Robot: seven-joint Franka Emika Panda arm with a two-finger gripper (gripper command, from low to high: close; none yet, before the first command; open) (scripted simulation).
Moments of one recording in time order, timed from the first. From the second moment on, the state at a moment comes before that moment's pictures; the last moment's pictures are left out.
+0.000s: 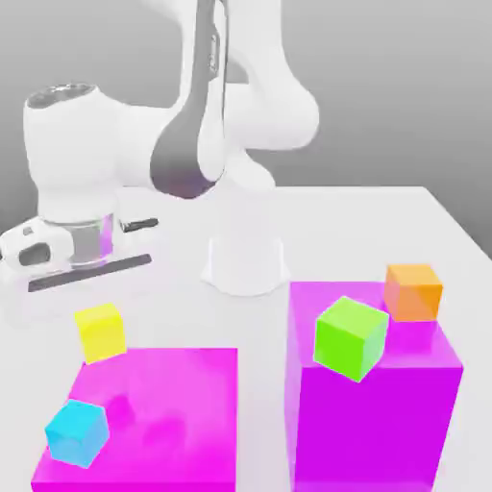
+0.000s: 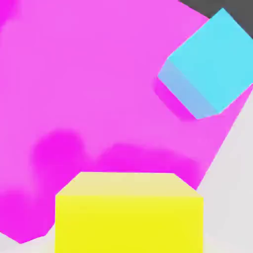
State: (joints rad) arm -0.15 -0.10 -0.20 -2.62 0.04 2.57 -0.10
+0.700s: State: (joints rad) arm 0.14 -0.27 0.26 -2.37 0.09 2.10 0.67
